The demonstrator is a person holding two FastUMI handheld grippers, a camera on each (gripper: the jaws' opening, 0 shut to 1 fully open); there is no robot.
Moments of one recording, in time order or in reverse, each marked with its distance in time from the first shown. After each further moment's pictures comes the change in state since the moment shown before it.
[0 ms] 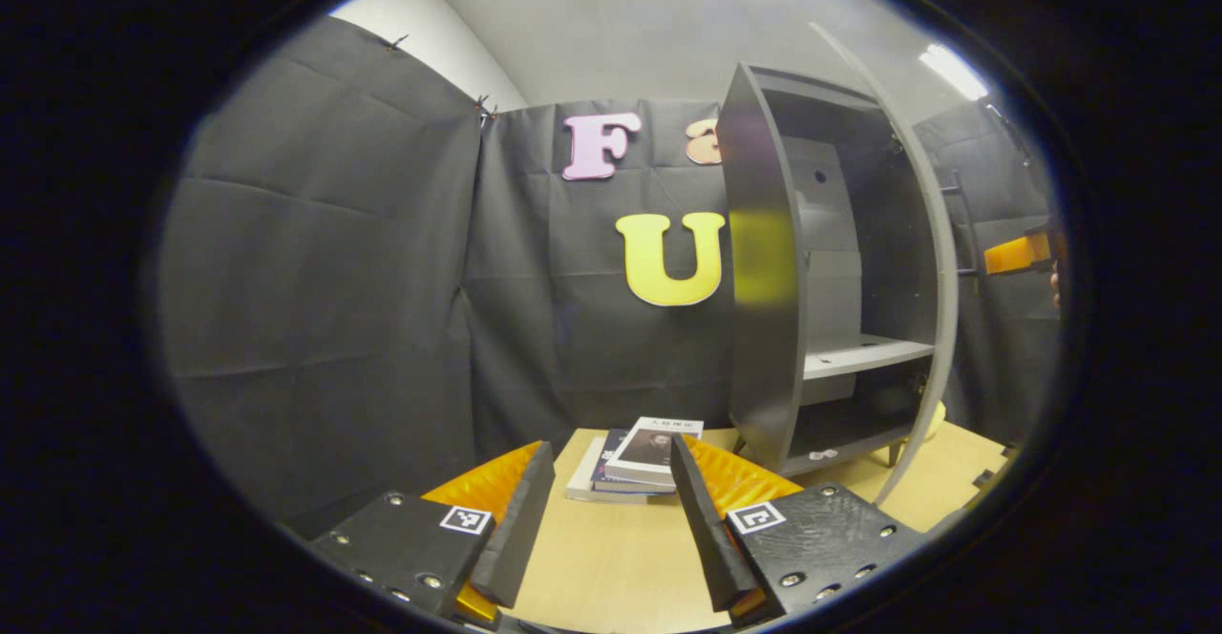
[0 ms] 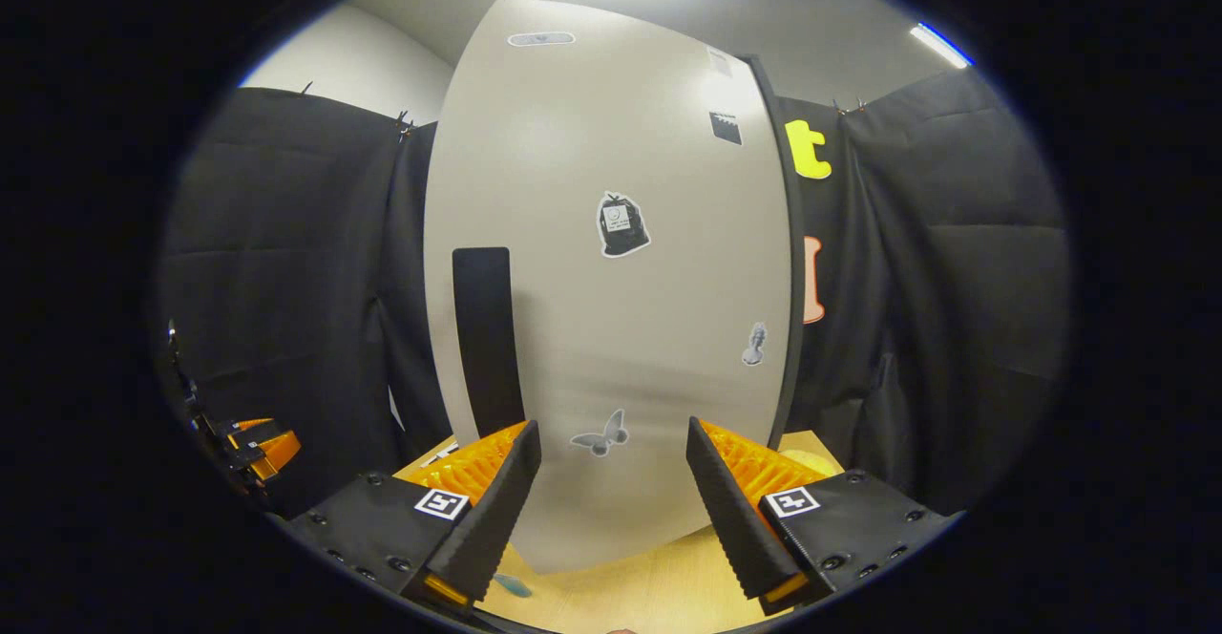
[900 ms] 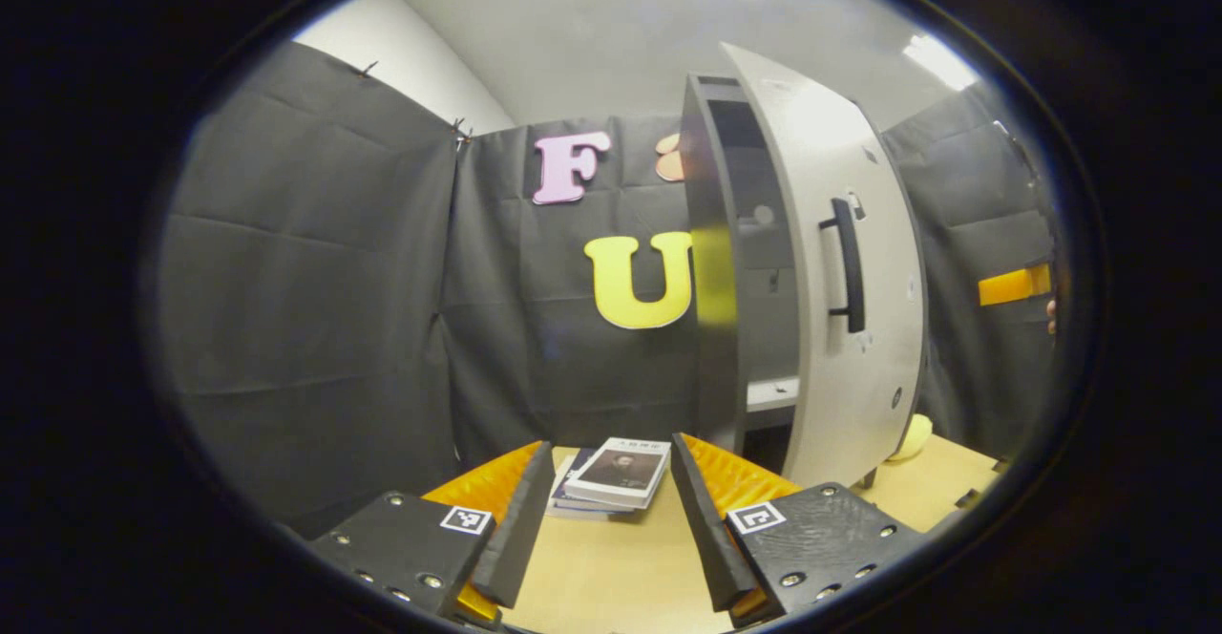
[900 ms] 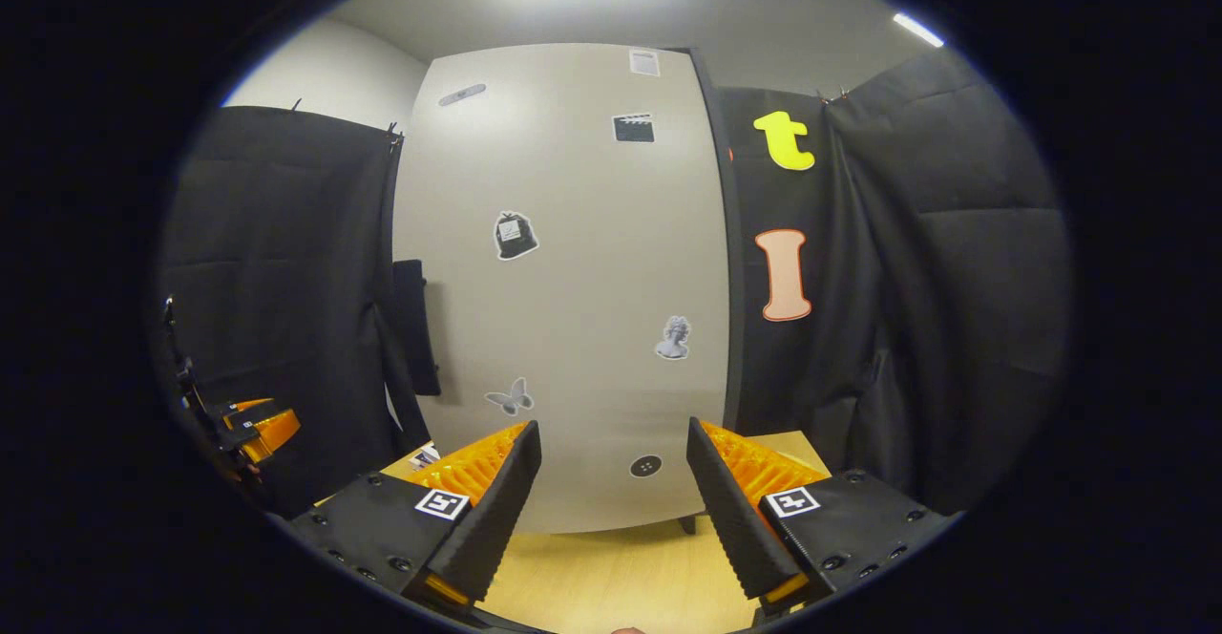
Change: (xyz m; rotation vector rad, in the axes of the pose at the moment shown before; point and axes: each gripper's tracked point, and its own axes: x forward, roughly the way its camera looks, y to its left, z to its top) left arm -0.004 -0.125 0.049 0.032 -0.055 -0.017; right arm -0.028 -0.104 0.002 0.023 -0.014 0.007
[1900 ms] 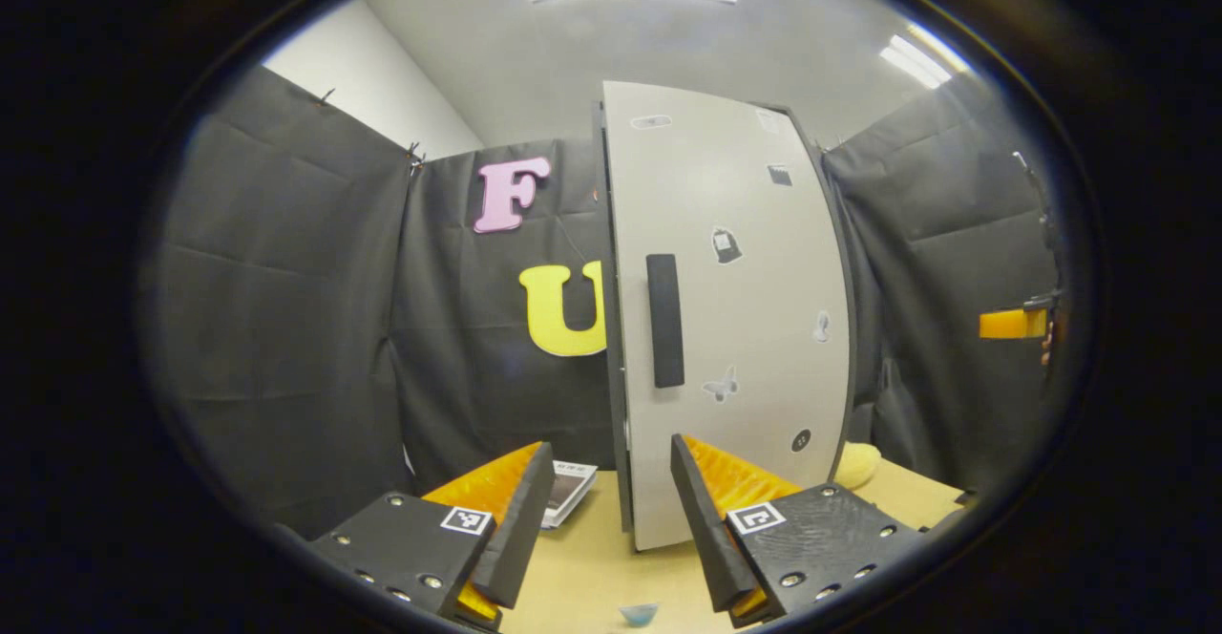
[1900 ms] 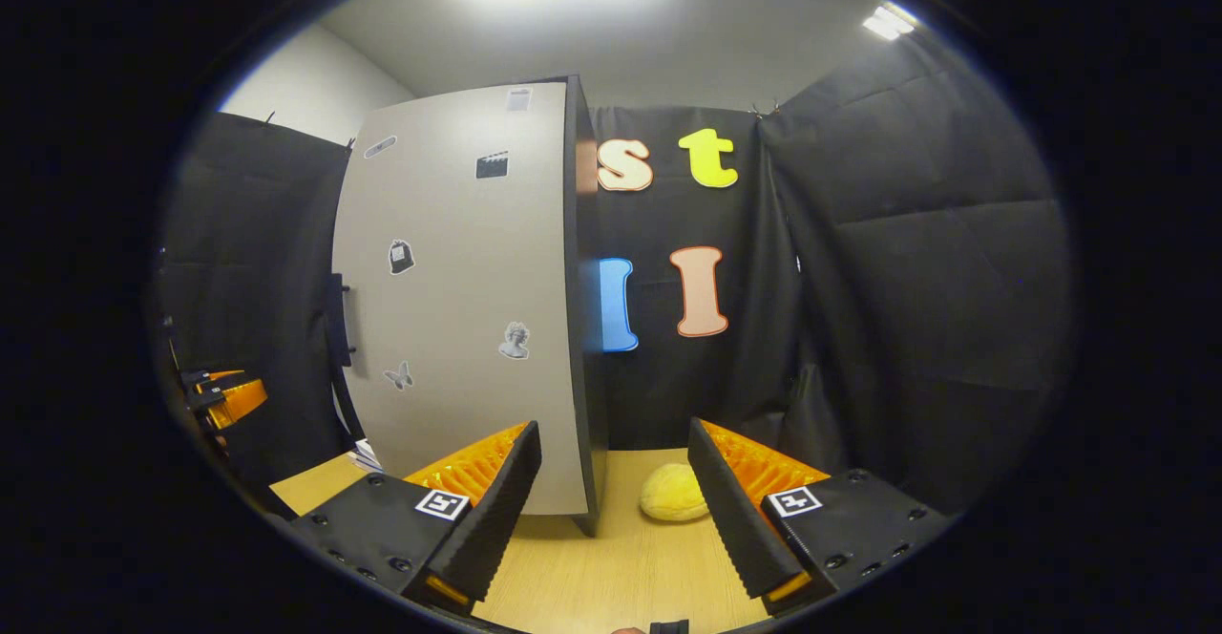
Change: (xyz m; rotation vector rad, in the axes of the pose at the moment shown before) left arm -0.019 -0.151 0.051 0.007 -0.047 -0.063; right arm -0.043 -0.146 -0.001 -0.009 -0.061 -0.118
